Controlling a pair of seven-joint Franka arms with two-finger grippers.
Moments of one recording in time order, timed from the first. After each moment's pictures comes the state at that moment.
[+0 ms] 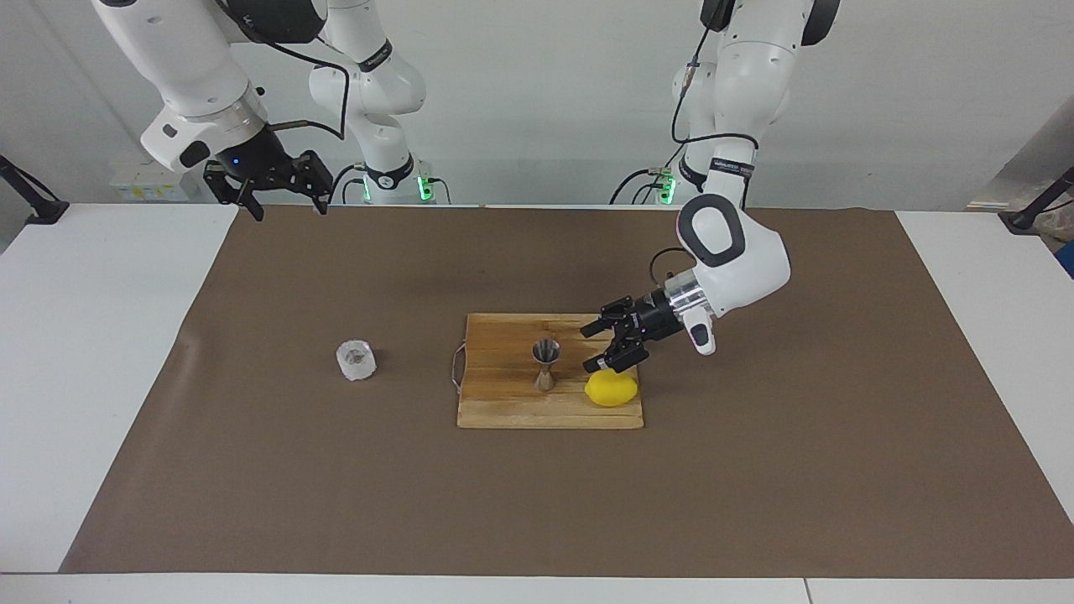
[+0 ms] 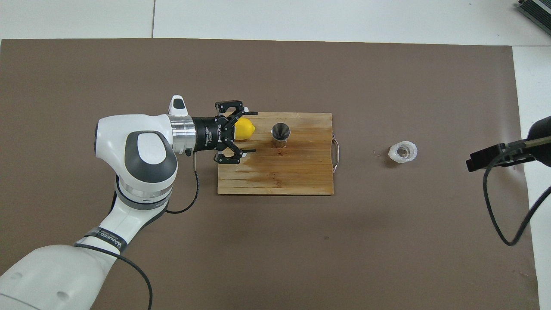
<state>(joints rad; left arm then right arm) -0.41 0.29 0.01 -1.93 -1.28 2.30 -0.66 -0.06 -0.05 0.05 -1.62 0.04 1.46 -0.23</state>
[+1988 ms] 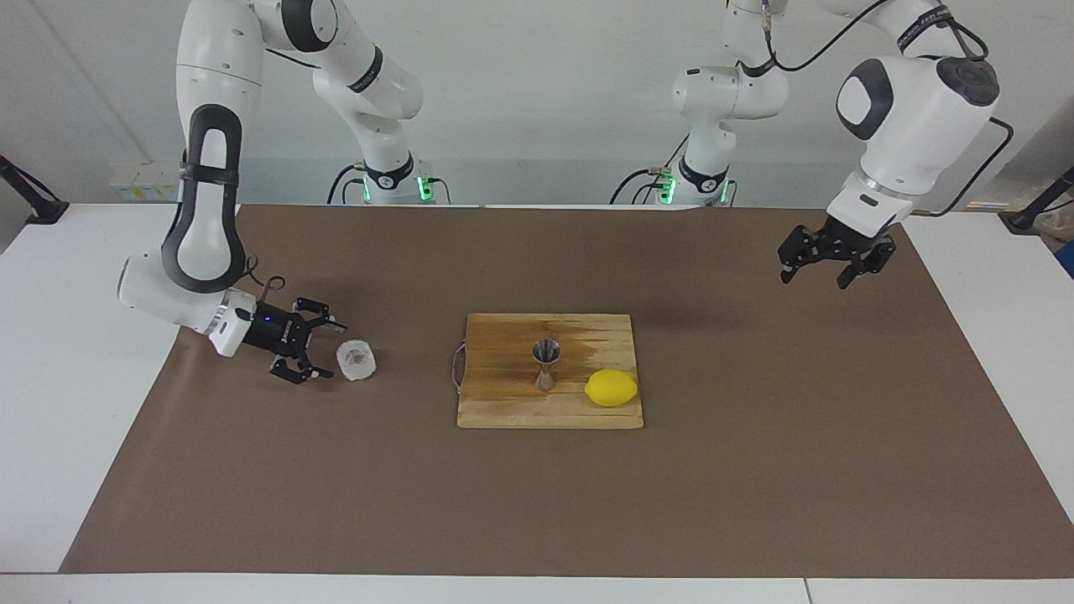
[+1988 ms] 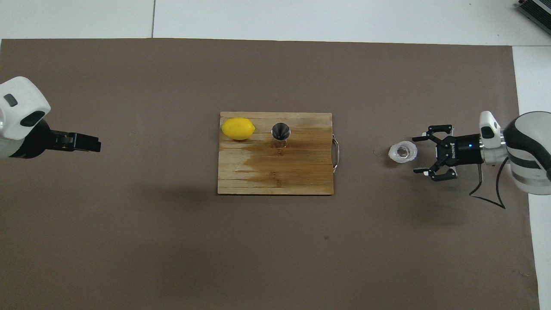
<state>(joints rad) -0.11 -0.07 0.07 -1.85 -0.07 1.84 0.11 -0.34 0.41 0.06 -1.95 0.84 1.92 -2.23</state>
